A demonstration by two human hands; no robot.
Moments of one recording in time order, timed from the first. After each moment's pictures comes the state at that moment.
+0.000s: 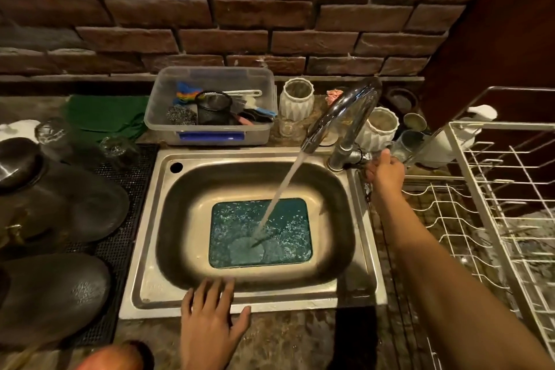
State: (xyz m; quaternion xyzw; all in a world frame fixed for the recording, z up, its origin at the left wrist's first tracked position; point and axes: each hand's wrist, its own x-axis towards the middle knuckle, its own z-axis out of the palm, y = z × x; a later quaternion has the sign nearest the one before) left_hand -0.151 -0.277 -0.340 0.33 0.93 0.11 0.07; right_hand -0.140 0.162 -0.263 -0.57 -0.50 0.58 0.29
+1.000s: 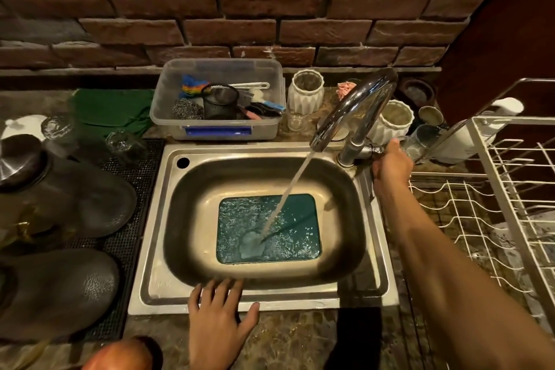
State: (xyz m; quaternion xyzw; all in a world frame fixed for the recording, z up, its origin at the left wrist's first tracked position) left_hand -0.153 -0.274 -0.347 0.33 0.93 0.14 0.02; right_hand -0.164 0.169 -0.274 -0.61 -0.41 0.59 0.32
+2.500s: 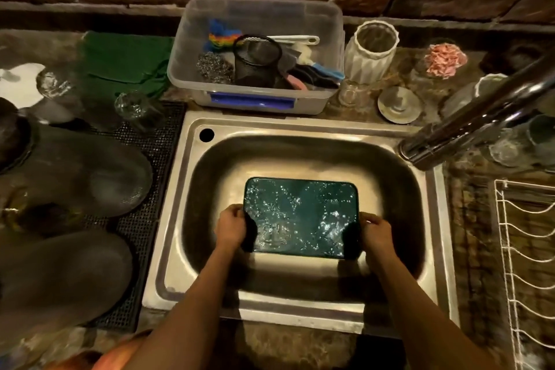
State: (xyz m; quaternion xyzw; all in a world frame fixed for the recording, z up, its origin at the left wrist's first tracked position) left_hand -0.318 -0.211 -0.453 -0.13 0.86 0.36 0.33; right_hand -0.137 0.038 -0.430 -0.63 -0.52 0.57 0.00
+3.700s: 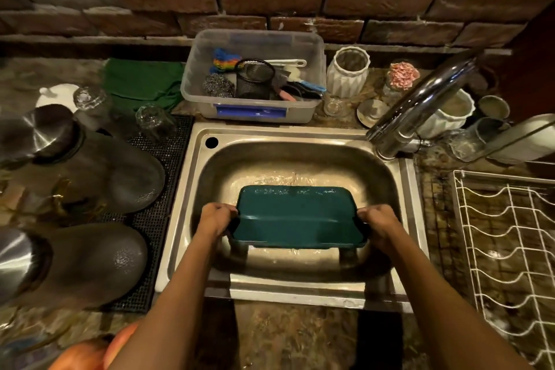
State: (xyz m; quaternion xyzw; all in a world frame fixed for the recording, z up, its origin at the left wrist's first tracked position) left_hand -0.328 -0.220 -0.342 -0.20 0.78 0.47 0.36; right_hand -0.129 0.062 -0.348 -0.59 -0.53 0.60 -0.06
